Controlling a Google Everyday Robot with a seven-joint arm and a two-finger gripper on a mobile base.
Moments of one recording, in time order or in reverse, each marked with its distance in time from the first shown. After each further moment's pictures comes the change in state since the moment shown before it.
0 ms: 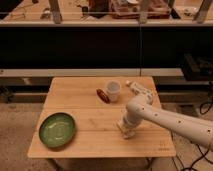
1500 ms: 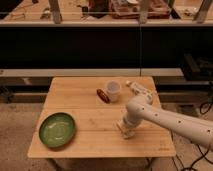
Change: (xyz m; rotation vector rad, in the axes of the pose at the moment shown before) arm 0.000 0.000 0.000 0.000 0.000 0.000
